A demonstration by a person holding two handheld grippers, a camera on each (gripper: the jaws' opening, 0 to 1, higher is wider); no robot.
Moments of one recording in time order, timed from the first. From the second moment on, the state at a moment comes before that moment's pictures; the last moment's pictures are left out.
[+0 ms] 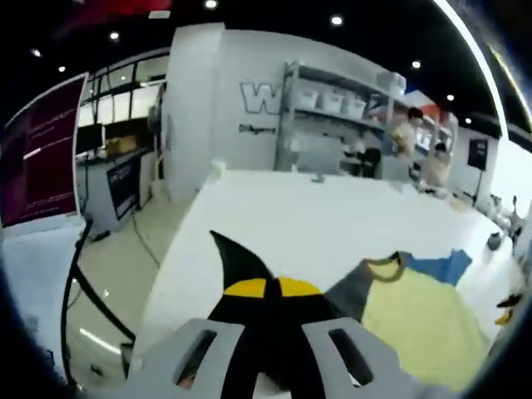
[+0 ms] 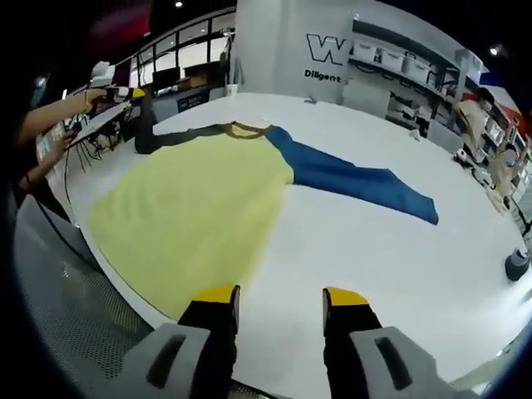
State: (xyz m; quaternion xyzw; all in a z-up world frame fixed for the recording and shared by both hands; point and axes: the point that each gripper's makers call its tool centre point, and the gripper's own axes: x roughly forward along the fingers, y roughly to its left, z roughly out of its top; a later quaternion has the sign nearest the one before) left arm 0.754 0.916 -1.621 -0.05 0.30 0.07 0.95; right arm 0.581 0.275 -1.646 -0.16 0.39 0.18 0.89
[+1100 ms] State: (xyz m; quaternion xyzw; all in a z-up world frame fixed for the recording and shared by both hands) left arm 0.857 0.653 -1.474 -0.02 0.15 -0.23 0.96; right arm 0.587 0.271 -1.640 -0.07 0.37 0.16 0.91
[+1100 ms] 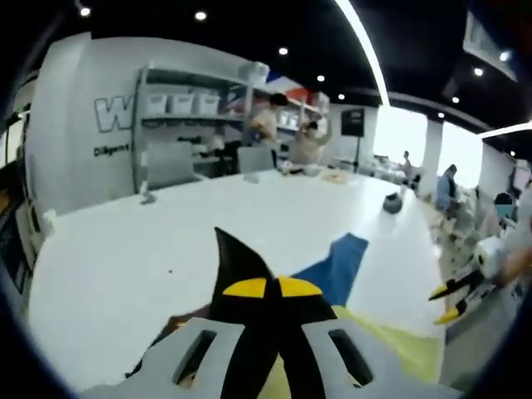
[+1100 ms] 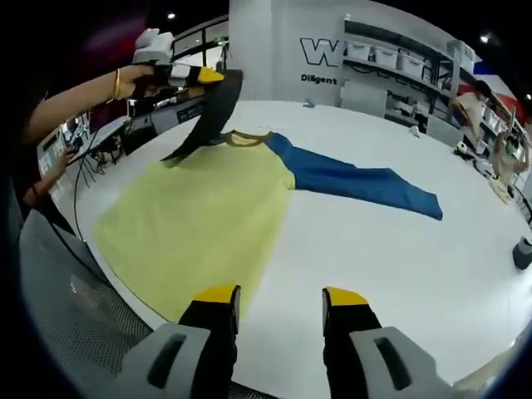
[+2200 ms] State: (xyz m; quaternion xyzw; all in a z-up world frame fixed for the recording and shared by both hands) left arm 0.797 0.394 -1.638 0.08 0.31 -0.48 0.82; right arm 0.588 0.279 -1.636 -0.05 0.36 0.17 0.92
